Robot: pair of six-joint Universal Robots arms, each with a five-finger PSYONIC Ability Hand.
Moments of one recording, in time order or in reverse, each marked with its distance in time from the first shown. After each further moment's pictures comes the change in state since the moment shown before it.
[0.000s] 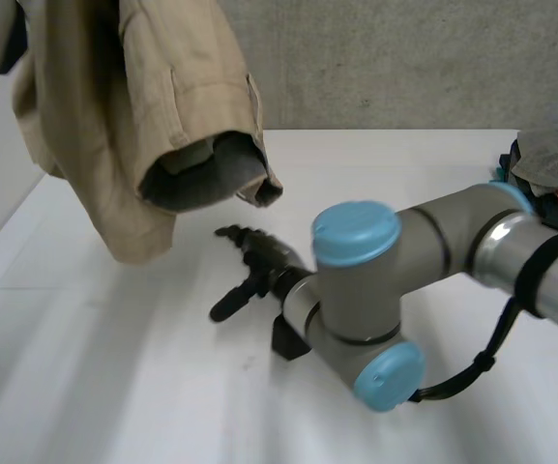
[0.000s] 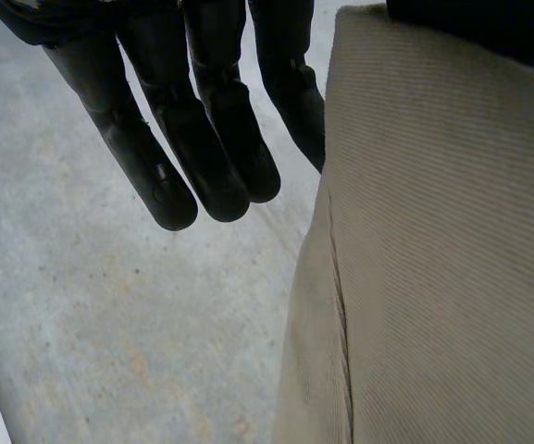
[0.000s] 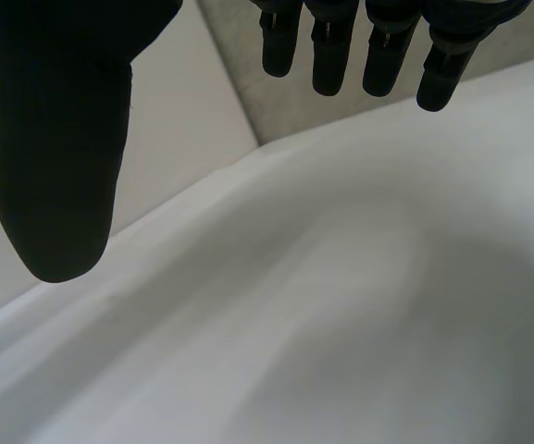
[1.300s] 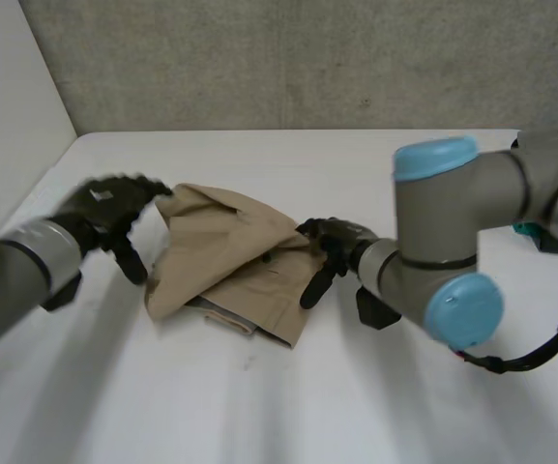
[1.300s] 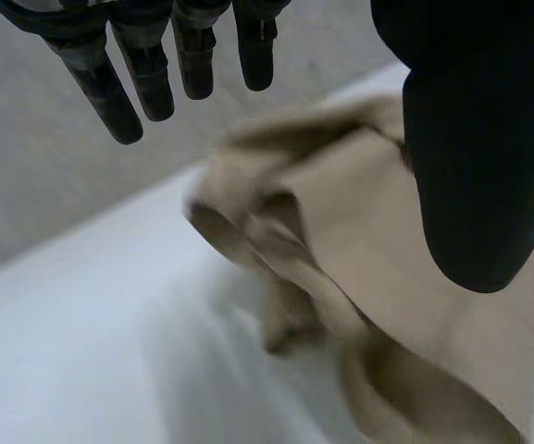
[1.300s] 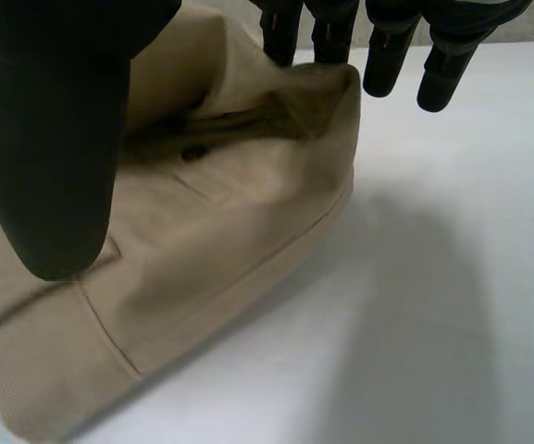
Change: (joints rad) left arm 0.245 -0.221 -0.401 -0.264 0.265 -0.045; right arm -0.202 -0.022 -0.080 0.299 0.015 -0.366; left_hand -0.979 -0.993 -0.978 -0.998 -0.893; right_hand 0.000 0.000 0.000 0.000 0.000
